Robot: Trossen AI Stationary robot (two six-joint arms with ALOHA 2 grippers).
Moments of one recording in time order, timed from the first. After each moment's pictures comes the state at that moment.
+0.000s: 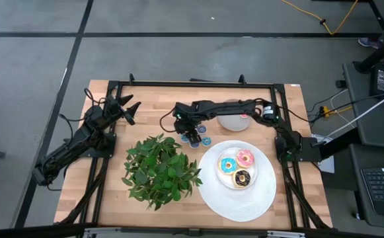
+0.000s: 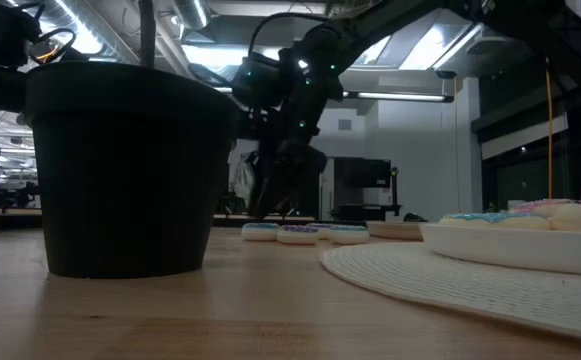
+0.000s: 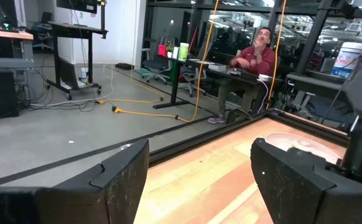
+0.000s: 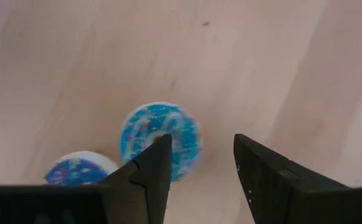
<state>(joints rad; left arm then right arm) 0.79 0.01 0.01 0.02 -0.01 -0.18 -0.18 2.26 1.79 -0.69 -0.17 -0.58</state>
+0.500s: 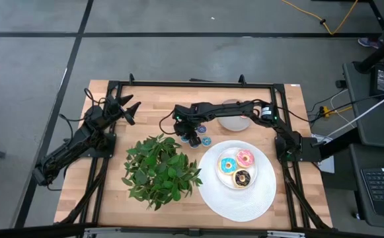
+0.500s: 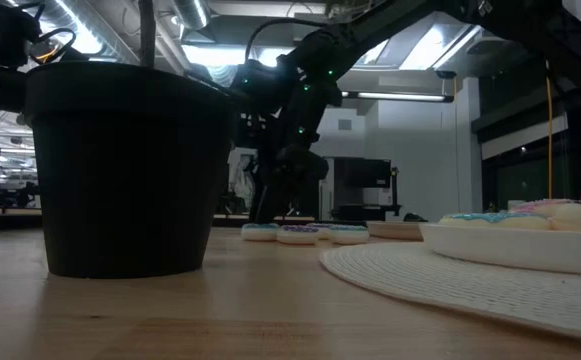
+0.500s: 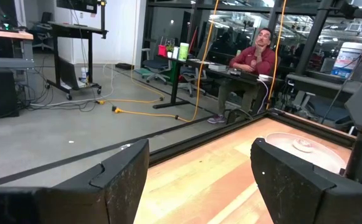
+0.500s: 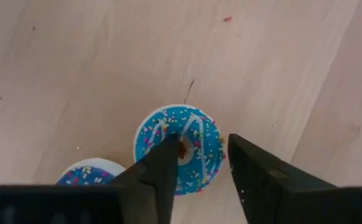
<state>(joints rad) 0.79 0.01 0.01 0.02 -0.01 -0.18 -0.17 2.29 1.79 -0.69 -0.19 -0.56</state>
